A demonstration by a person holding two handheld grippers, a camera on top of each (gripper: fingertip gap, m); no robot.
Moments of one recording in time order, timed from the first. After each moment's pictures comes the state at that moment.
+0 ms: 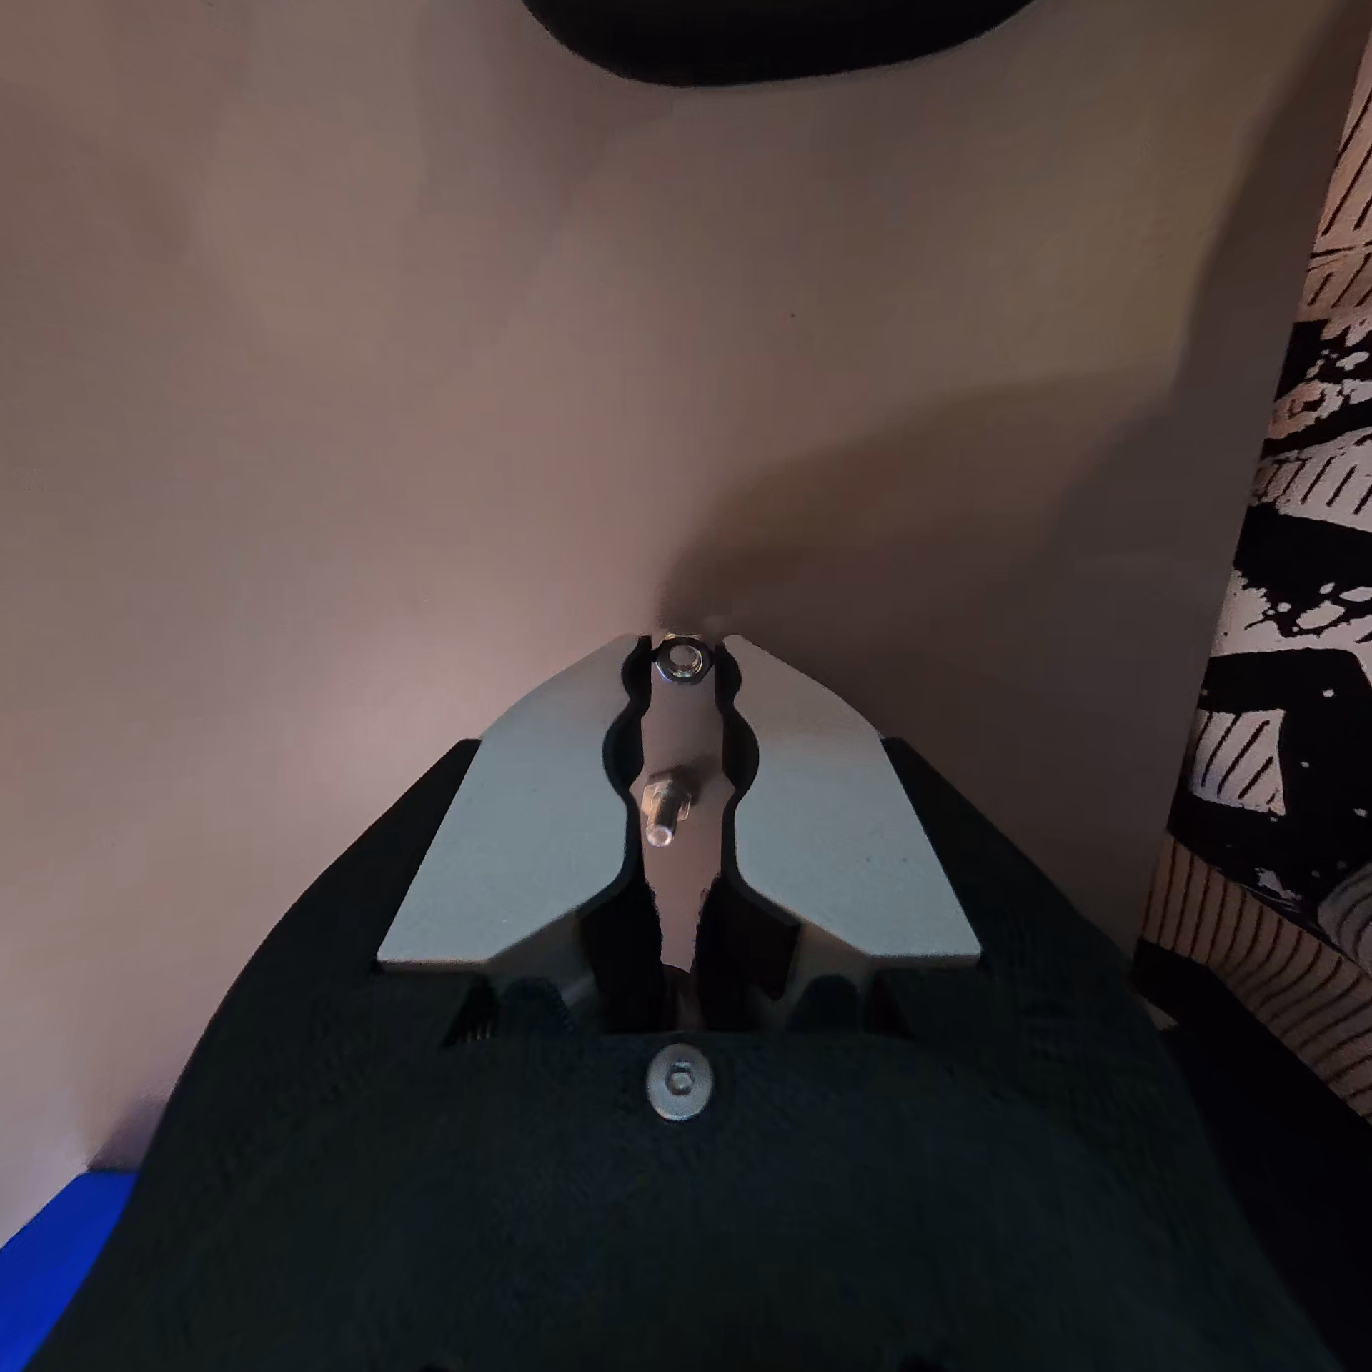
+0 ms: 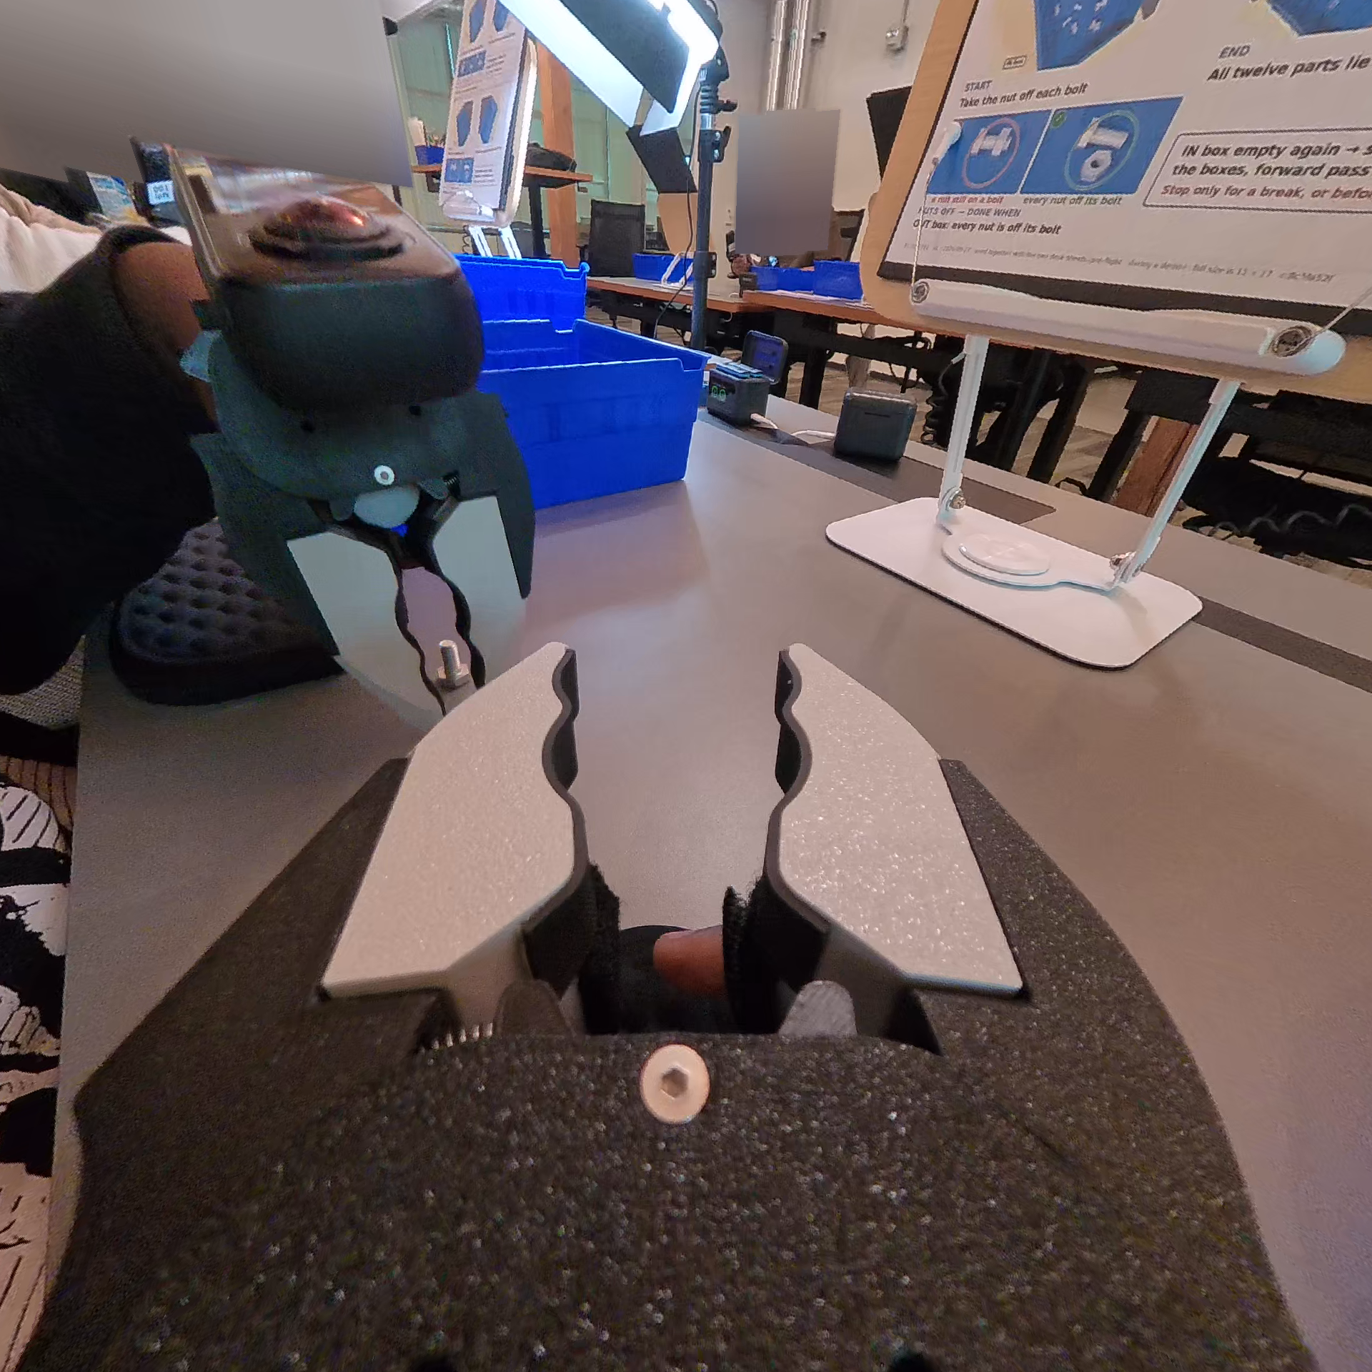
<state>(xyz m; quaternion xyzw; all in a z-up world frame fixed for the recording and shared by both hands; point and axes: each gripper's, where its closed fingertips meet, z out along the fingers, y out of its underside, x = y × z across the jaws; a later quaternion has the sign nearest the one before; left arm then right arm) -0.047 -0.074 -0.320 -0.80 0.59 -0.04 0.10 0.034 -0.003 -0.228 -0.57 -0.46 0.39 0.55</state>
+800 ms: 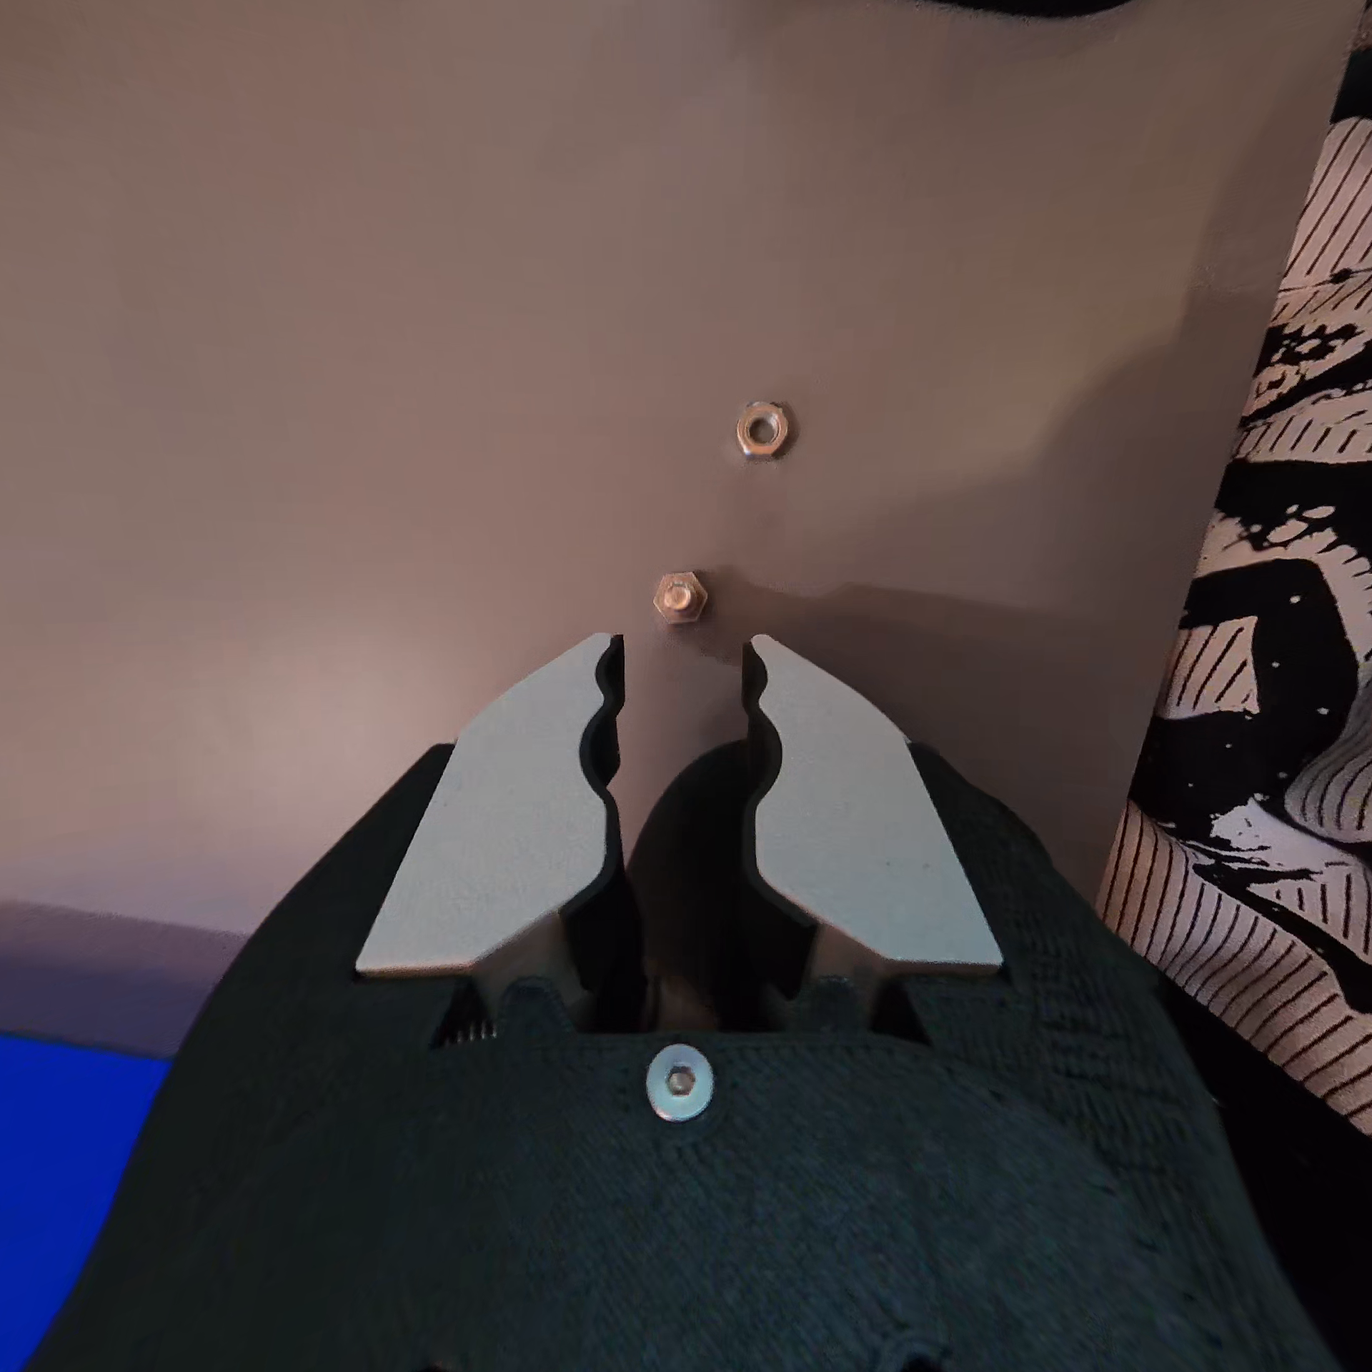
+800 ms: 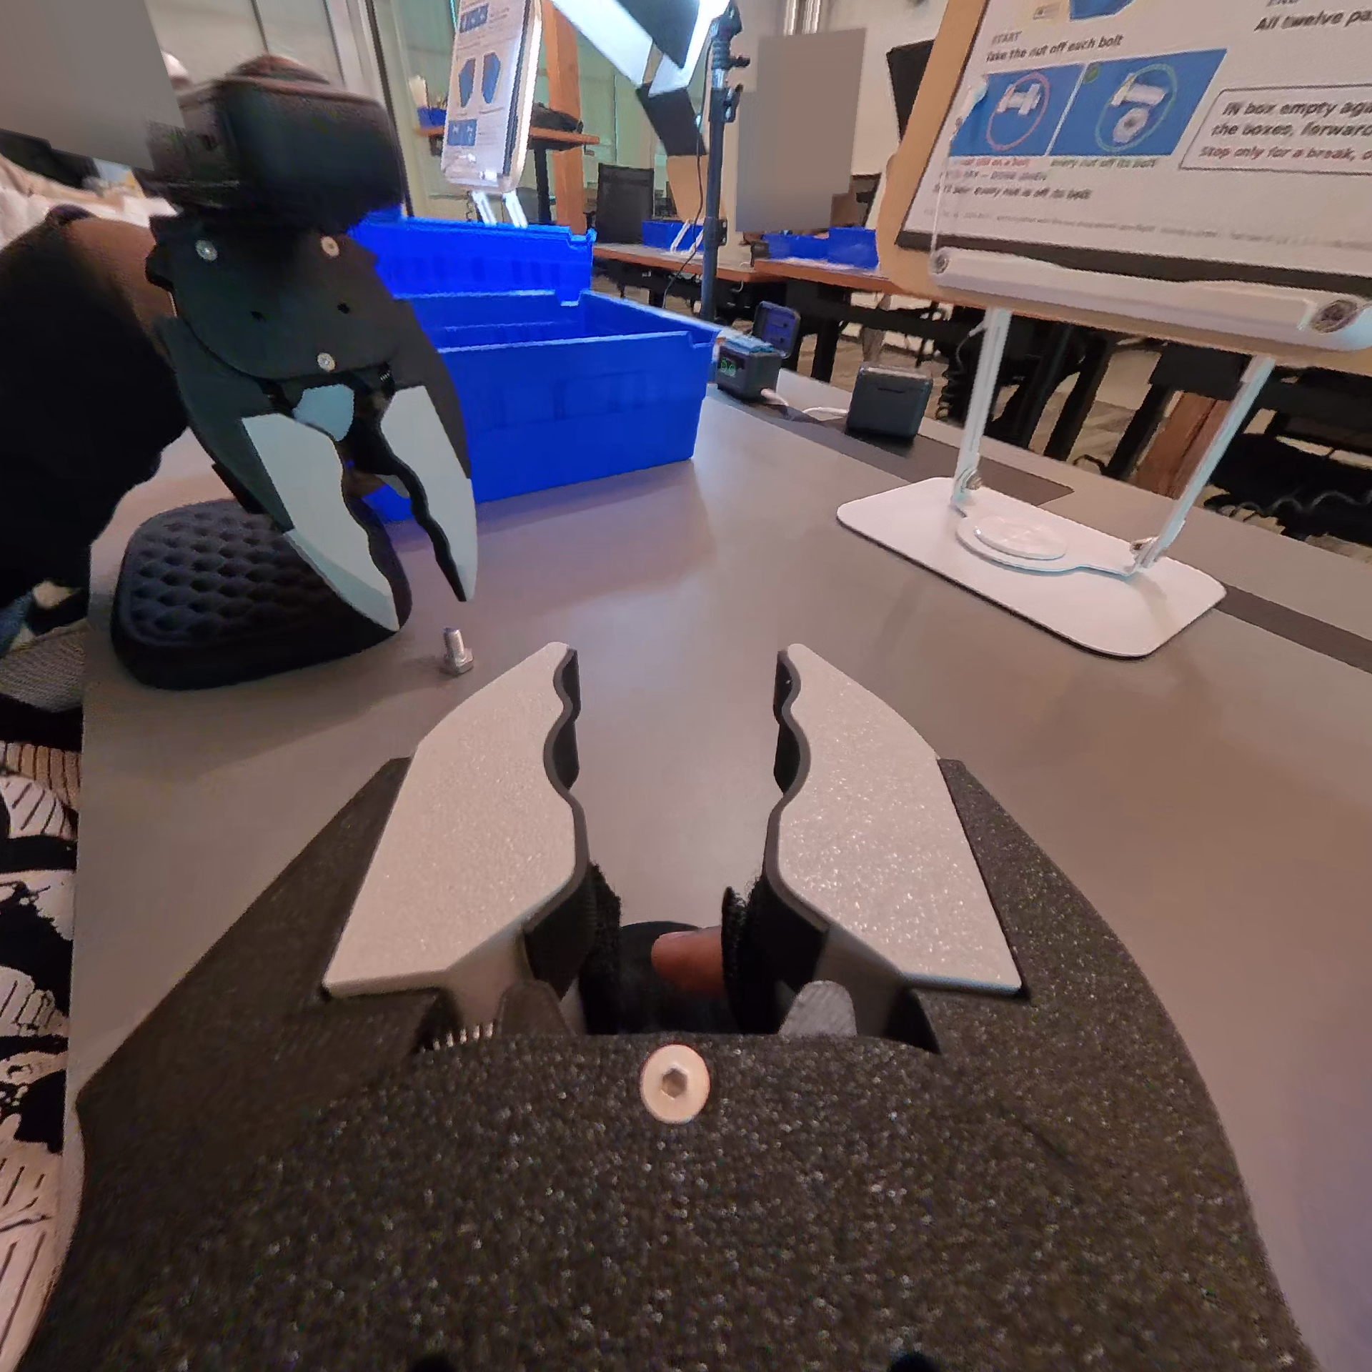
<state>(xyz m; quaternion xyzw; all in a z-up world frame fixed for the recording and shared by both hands) -0.104 -0.091 -0.304 -0.85 0.48 -0.10 0.20 0.029 -0.004 -0.233 -0.58 -0.47 0.39 0.54</state>
